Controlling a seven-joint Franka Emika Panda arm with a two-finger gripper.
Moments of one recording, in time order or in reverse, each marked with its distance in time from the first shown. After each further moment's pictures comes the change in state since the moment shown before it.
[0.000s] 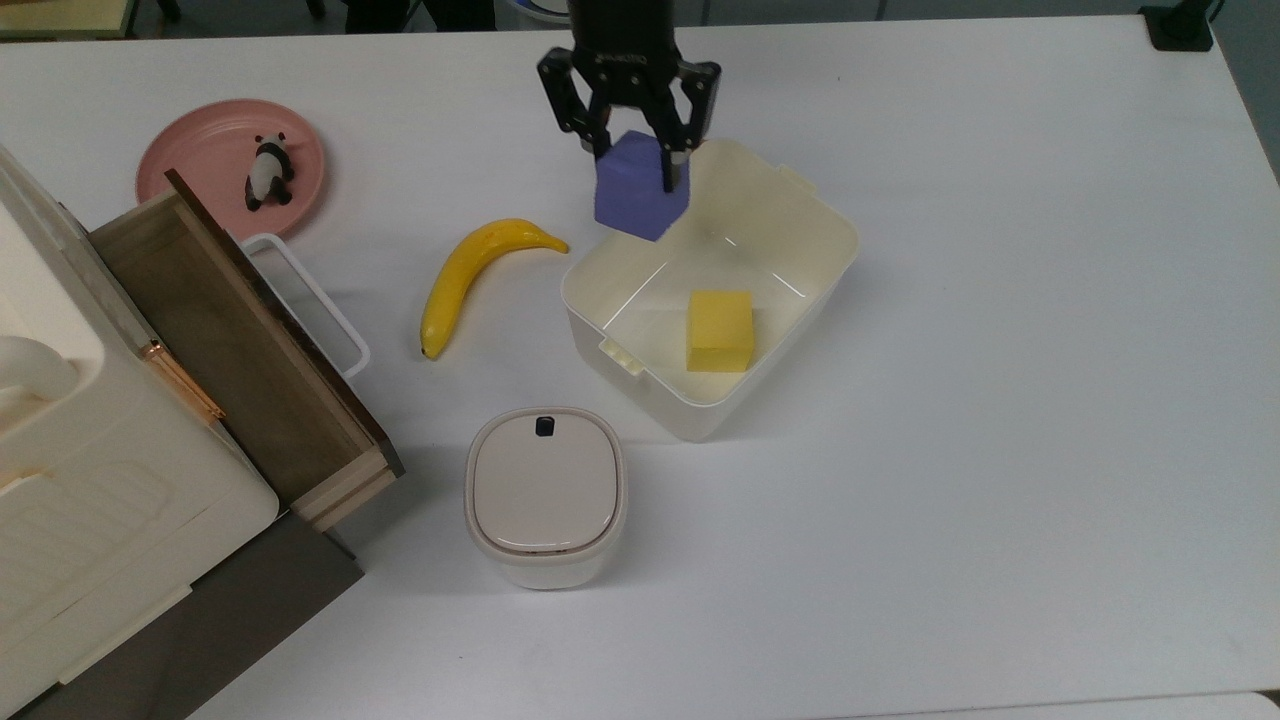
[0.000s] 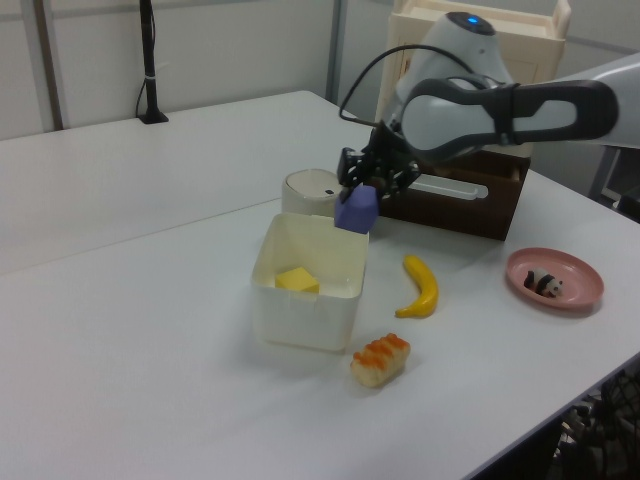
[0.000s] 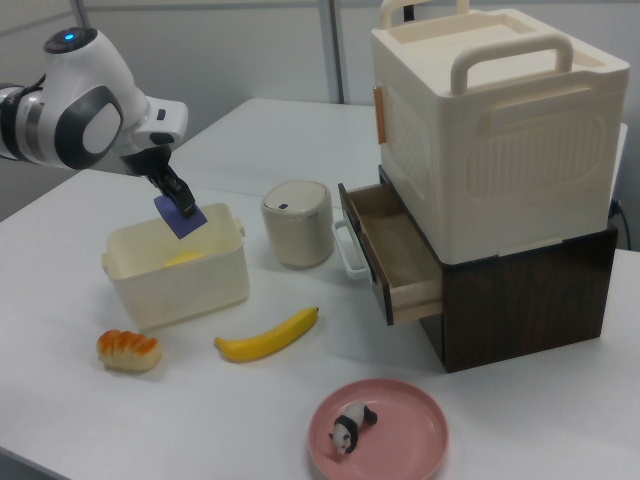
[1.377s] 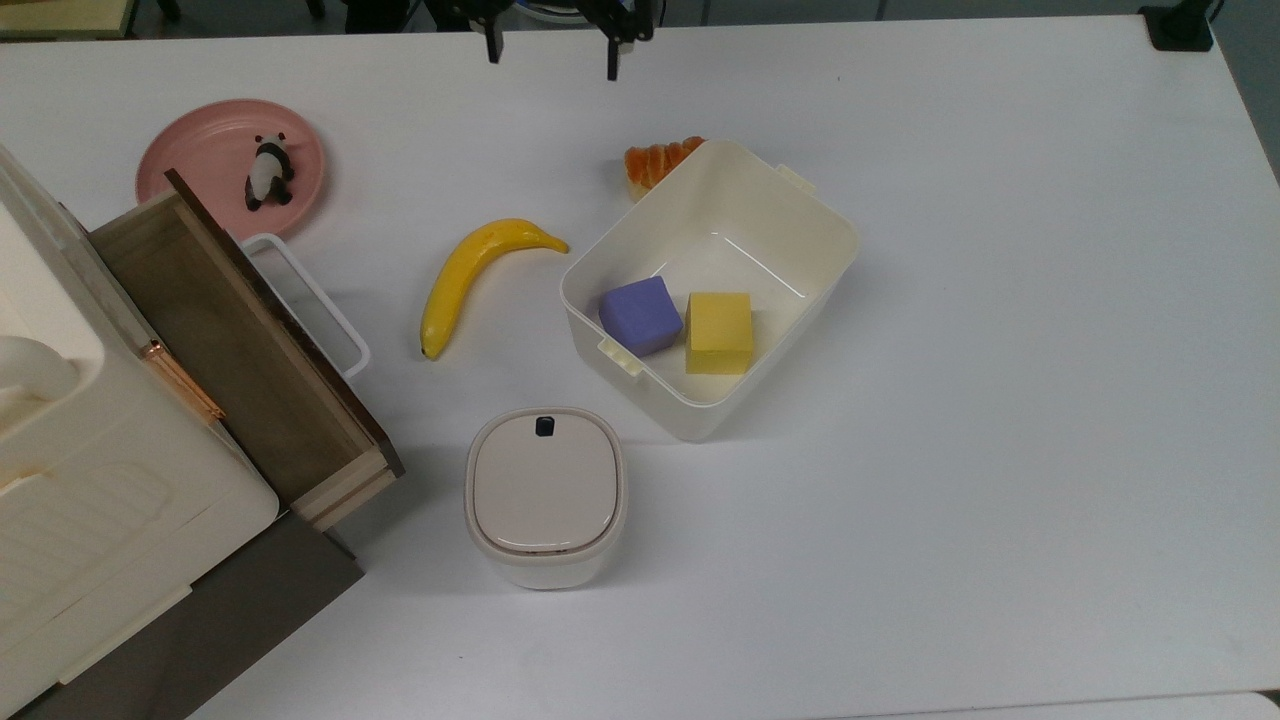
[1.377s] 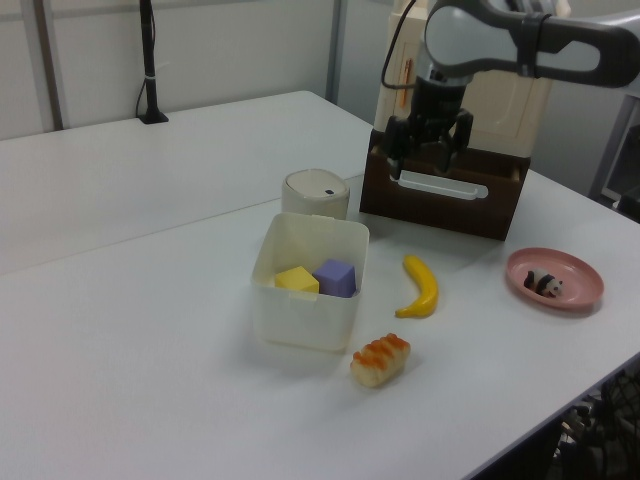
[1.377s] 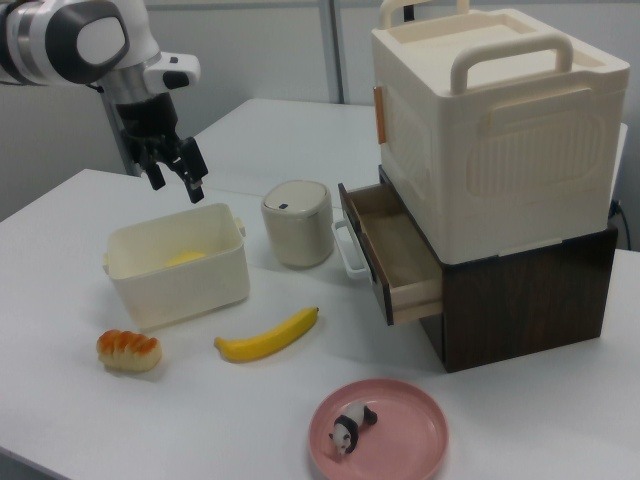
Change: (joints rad) arm -0.084 0.009 -0.005 0.292 -0.095 -0.601 -0.257
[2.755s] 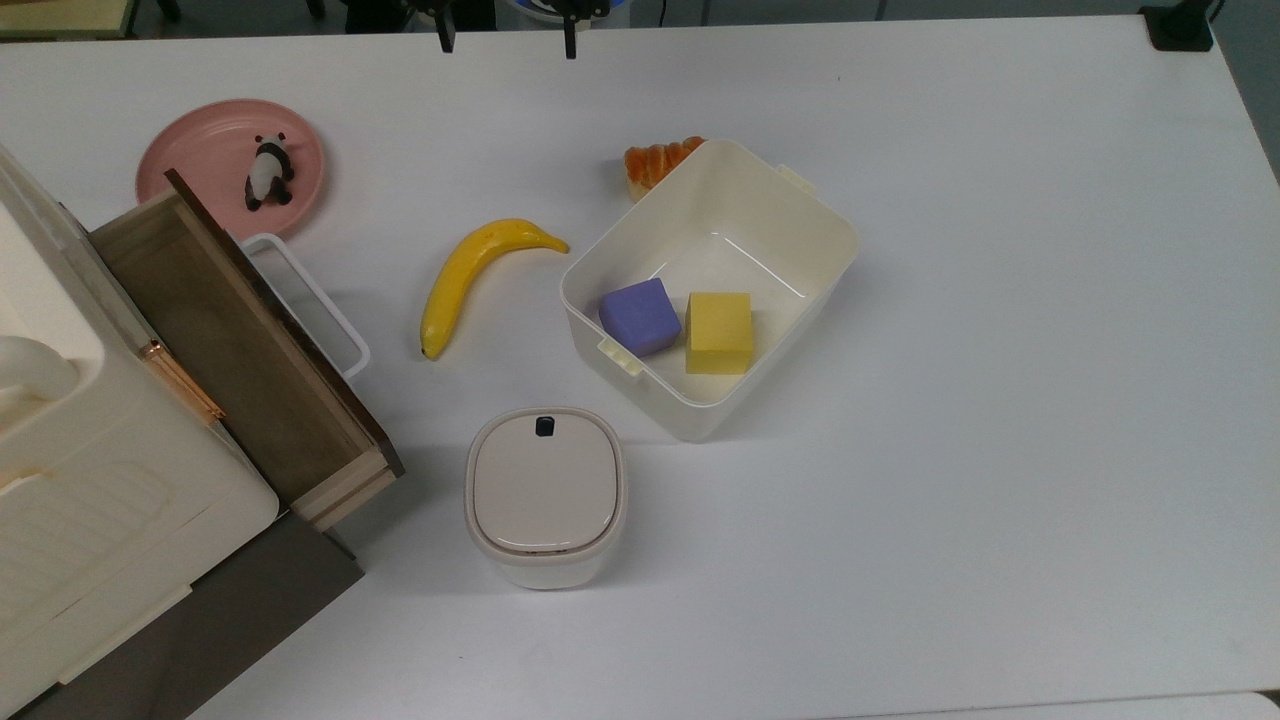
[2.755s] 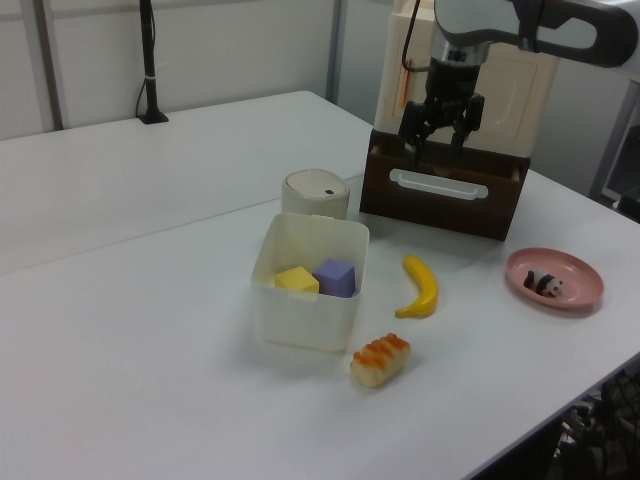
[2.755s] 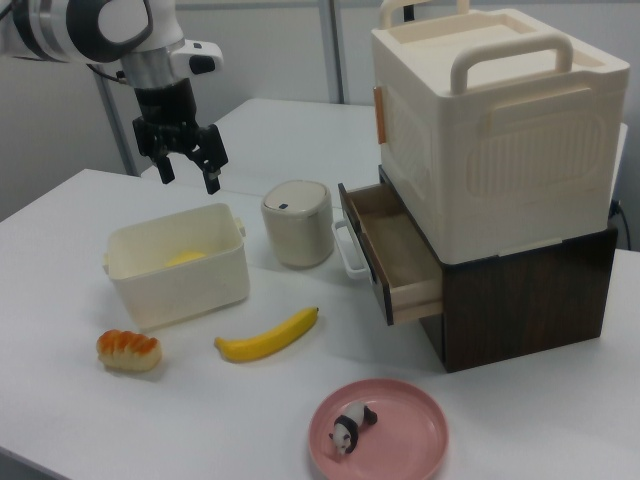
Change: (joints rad) arm 0.021 0.067 -0.081 0.135 0.022 -0.127 -0.180
